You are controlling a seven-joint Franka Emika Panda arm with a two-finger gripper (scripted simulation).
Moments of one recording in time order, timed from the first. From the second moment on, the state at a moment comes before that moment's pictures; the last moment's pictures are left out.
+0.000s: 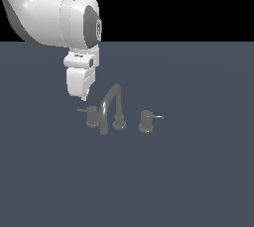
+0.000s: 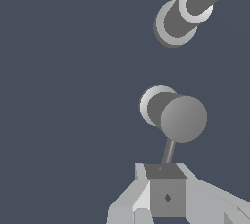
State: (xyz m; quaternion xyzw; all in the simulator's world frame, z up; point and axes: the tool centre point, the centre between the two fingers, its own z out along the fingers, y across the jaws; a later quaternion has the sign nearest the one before) arm 0.012 0.150 0.107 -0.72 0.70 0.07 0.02
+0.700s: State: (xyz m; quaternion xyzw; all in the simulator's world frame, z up) arm 0.026 0.148 0.065 -0.65 0.76 0.00 0.00
